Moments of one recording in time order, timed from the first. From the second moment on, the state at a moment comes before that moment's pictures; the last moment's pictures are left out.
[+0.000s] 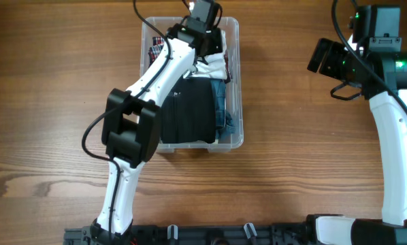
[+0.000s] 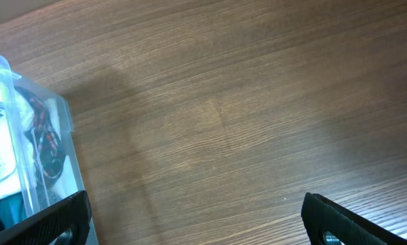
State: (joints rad) left arm -0.45 2.35 2.04 -0.63 -0.02 -0.47; right arm 0.01 1.50 1.64 -1.14 0.14 0.32
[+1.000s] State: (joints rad) left arm -0.41 2.08 2.04 -1.10 -0.09 -0.47; right arm 0.01 1.50 1.64 -1.14 0.14 0.32
